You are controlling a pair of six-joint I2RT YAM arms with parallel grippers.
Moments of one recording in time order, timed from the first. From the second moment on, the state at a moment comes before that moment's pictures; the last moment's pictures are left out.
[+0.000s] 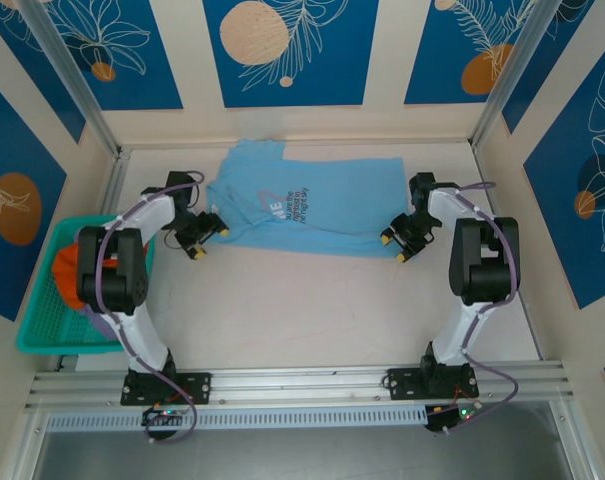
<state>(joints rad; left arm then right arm) -0.07 1.86 1.27 -0.78 0.34 -0.73 0.01 1.87 1.26 -0.94 -0.29 0.89</state>
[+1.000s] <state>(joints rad) -0.09 1.87 1.22 -0.84 0.10 -0.65 -0.04 1.85 1.14 -0.99 -0.26 0.93</state>
